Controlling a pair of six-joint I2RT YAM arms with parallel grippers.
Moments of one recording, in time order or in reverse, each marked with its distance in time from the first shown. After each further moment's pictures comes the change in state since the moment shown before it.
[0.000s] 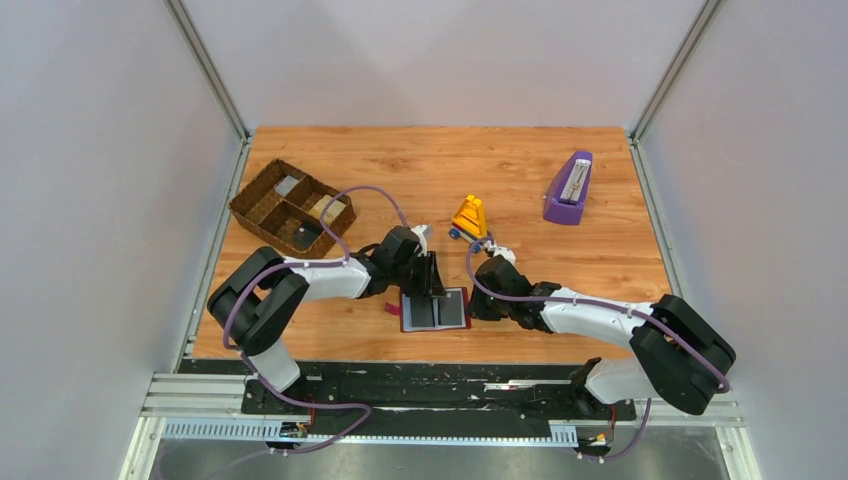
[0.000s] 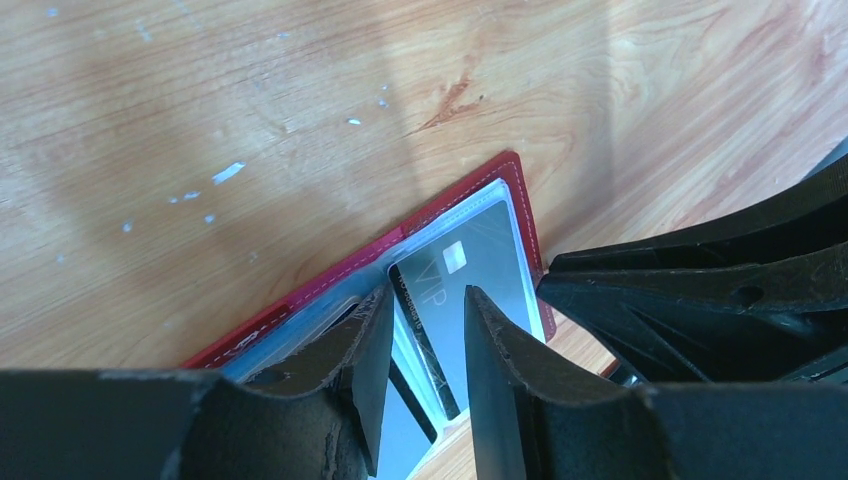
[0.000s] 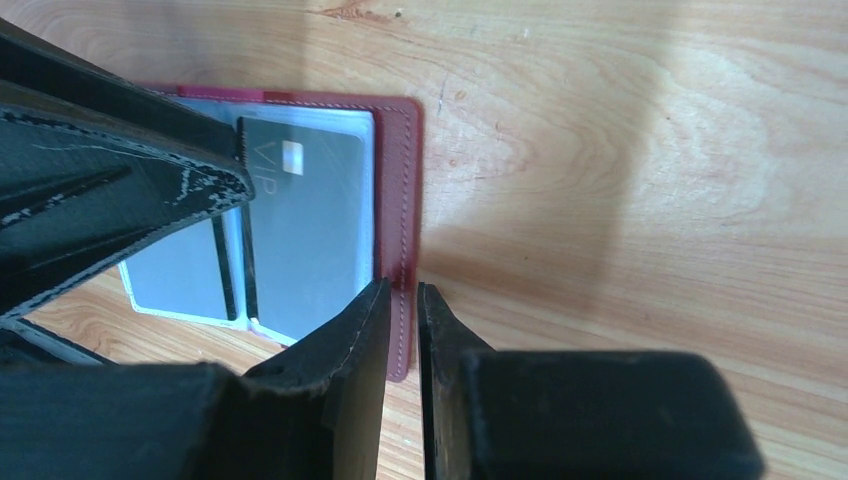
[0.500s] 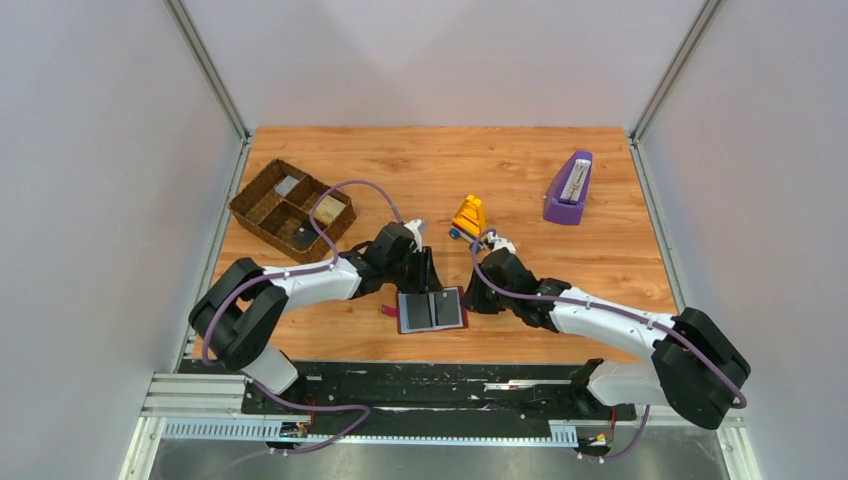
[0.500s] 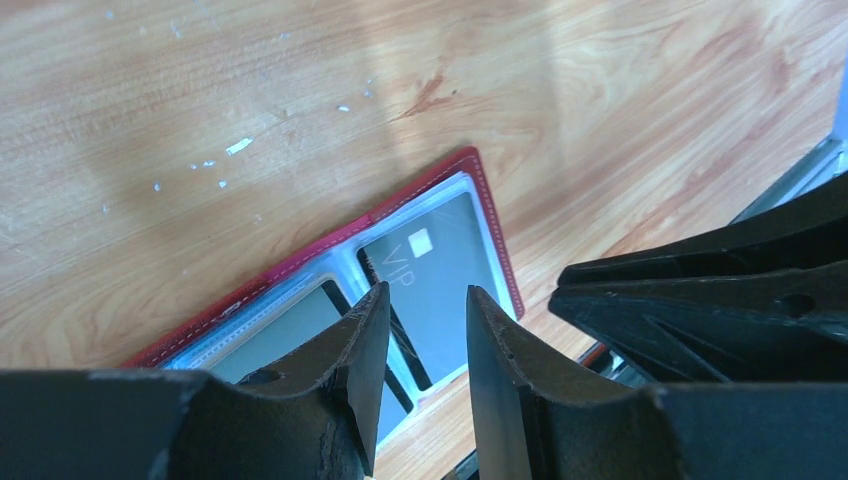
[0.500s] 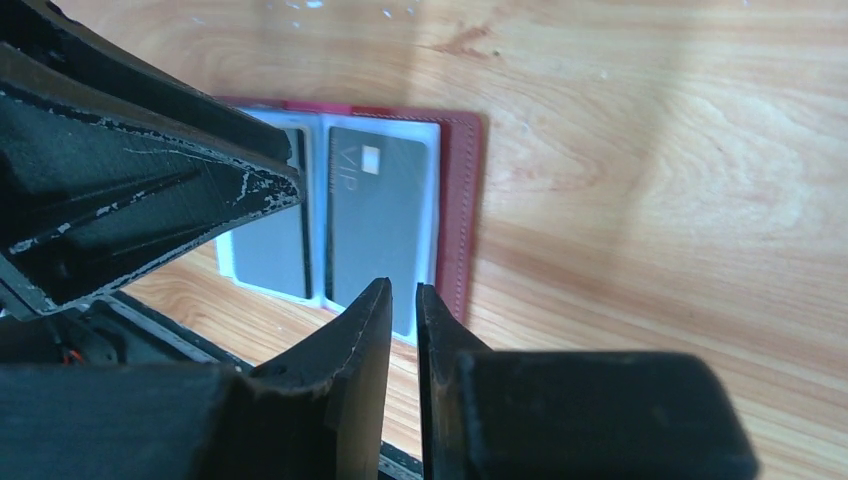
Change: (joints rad) left arm 0.000 -0.093 -0.002 -0.087 -0.026 0.005; right arm 0.000 -0.091 0.028 -0.039 -0.036 -0.006
